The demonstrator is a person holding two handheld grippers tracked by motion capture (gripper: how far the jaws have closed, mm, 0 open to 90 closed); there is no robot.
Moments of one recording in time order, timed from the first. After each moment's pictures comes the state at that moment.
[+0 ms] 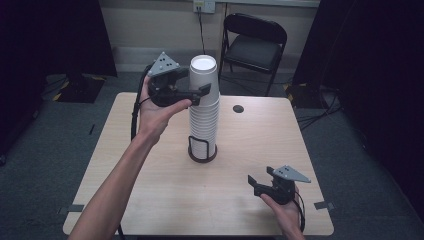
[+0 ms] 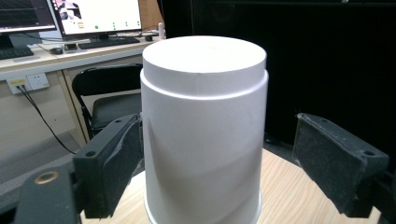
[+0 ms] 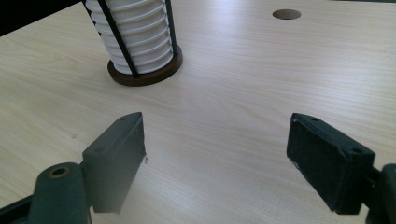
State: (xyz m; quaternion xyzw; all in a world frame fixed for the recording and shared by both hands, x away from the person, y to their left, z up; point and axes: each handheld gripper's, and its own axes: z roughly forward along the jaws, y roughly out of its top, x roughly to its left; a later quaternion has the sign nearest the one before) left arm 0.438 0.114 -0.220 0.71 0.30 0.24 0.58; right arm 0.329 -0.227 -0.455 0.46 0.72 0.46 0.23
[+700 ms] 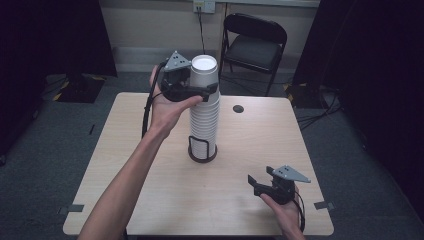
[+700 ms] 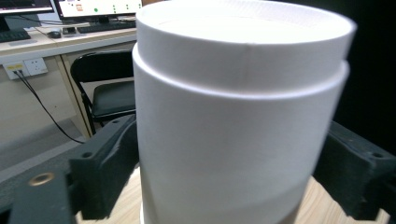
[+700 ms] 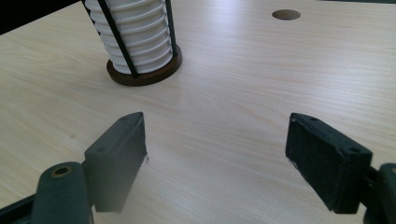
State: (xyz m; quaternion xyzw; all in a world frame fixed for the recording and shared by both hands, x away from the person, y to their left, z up) left arm 0.469 0.093 -0.234 0.73 0.32 0.24 0.56; right arm 0.329 -0.227 -0.456 0.46 0.72 0.46 0.23
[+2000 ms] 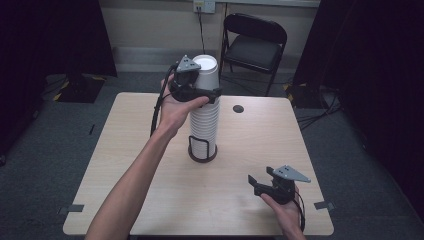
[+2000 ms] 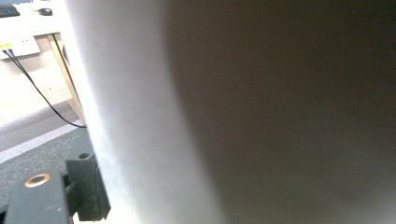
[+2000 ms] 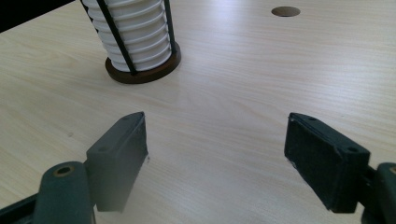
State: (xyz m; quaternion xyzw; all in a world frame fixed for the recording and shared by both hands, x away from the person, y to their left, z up) left arm 0.485 0.079 -0.249 0.75 0.33 0.22 0.54; right arm 0.330 -0.228 -0.457 0.46 0.72 0.46 0.23
